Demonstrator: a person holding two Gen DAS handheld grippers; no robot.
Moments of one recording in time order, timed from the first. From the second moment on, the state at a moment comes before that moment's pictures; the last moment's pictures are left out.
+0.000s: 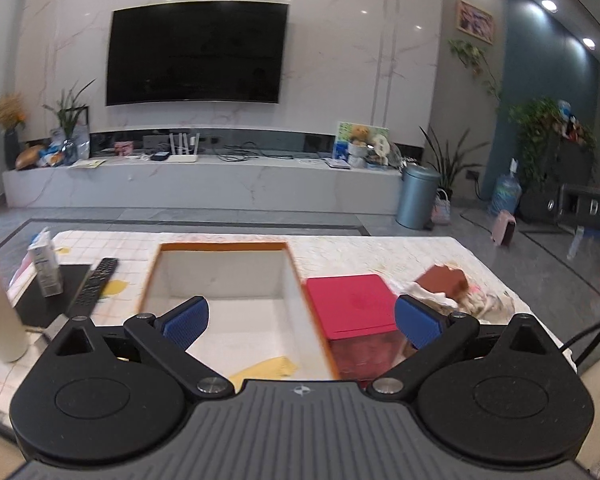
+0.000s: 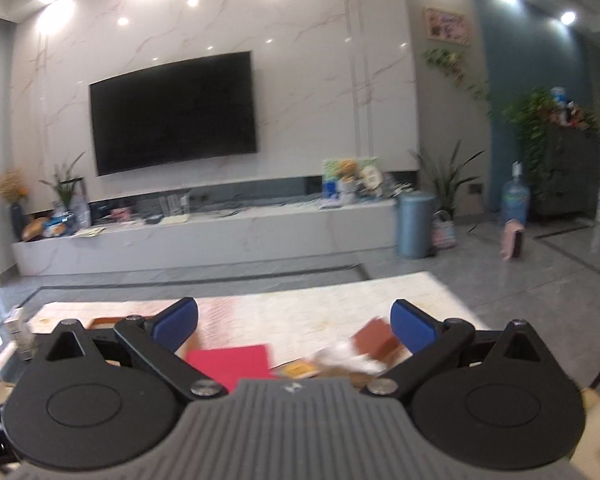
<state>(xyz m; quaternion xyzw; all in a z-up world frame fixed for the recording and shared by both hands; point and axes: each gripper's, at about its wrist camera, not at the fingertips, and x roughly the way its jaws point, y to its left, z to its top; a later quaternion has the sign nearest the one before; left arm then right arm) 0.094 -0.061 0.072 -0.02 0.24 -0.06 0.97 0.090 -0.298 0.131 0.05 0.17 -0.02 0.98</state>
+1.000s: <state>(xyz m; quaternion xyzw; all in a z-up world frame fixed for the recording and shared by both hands) 0.146 -0.262 -0.079 0.08 0.32 -0.32 0.89 0.155 -0.465 -0.041 0.21 0.34 -0.17 0.90</state>
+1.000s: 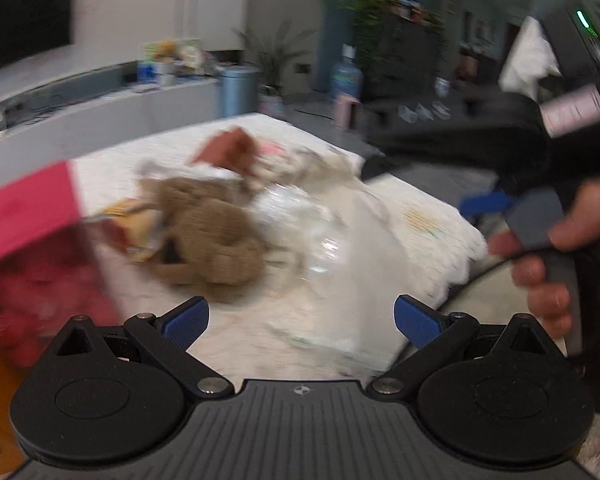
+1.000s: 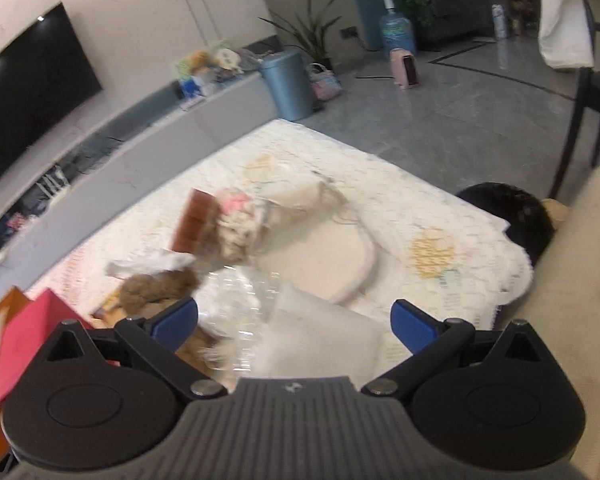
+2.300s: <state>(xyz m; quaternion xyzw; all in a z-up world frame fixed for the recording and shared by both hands) 0.138 -0.305 -0.112 0.15 0.32 -0.33 0.88 0.152 -0.455 -0.046 0.09 0.36 -0.23 0.90</state>
